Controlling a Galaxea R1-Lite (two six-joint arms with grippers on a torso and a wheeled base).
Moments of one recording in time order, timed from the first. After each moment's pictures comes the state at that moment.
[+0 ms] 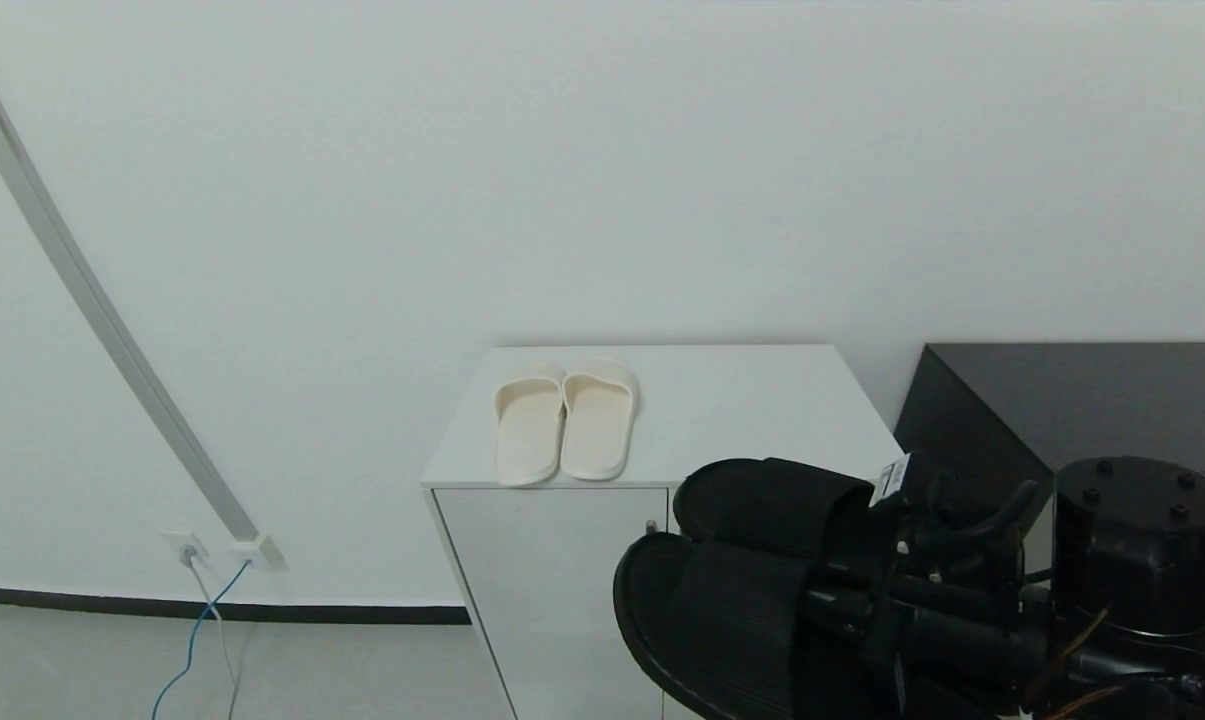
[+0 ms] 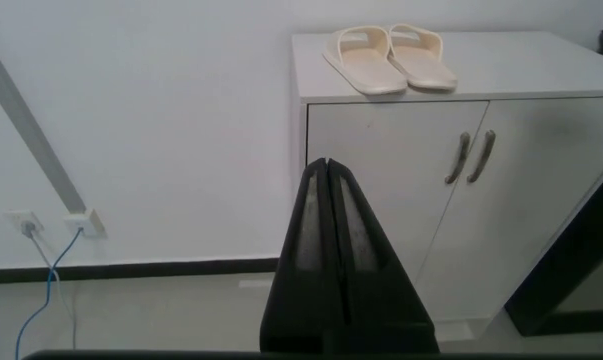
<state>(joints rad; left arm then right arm) 0.00 0.00 0.00 0.00 -0.02 0.00 0.74 1.58 -0.43 -0.89 0.20 -0.14</state>
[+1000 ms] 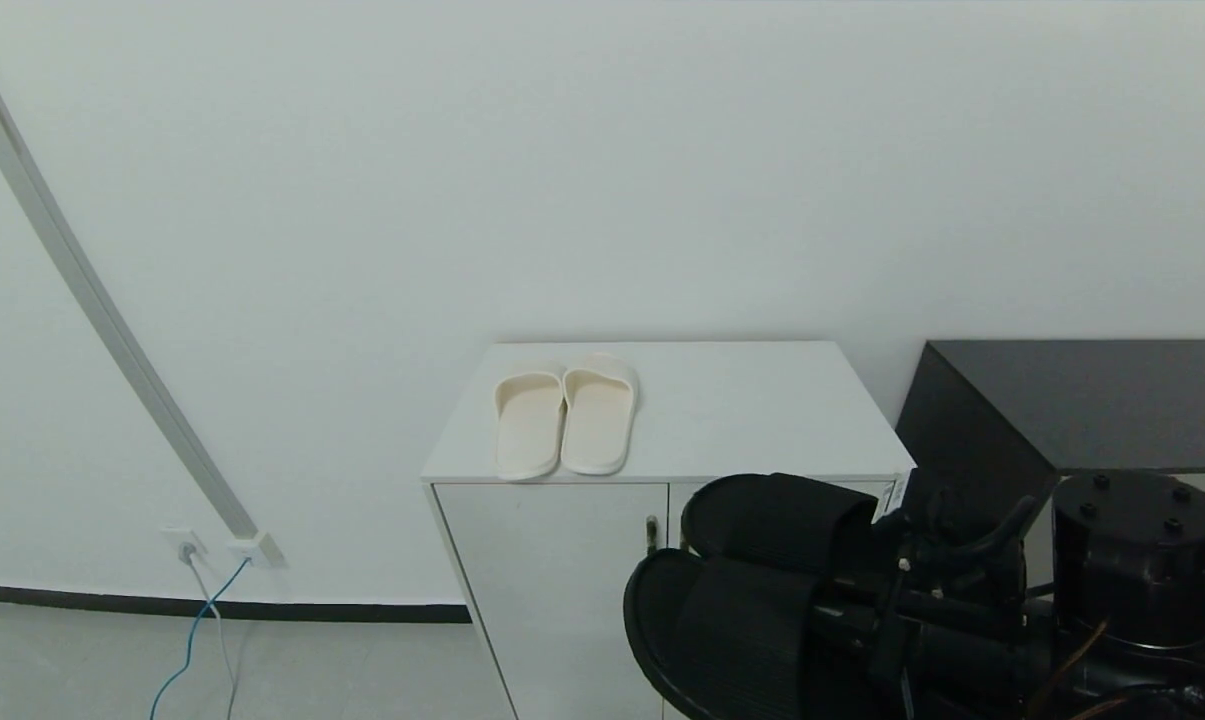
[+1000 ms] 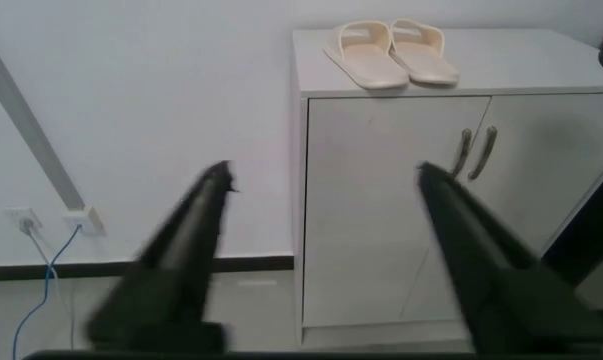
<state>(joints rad) 0.00 0.00 0.00 0.00 -0.02 0.00 0.73 1.59 -0.40 -0.89 0.20 -0.14</state>
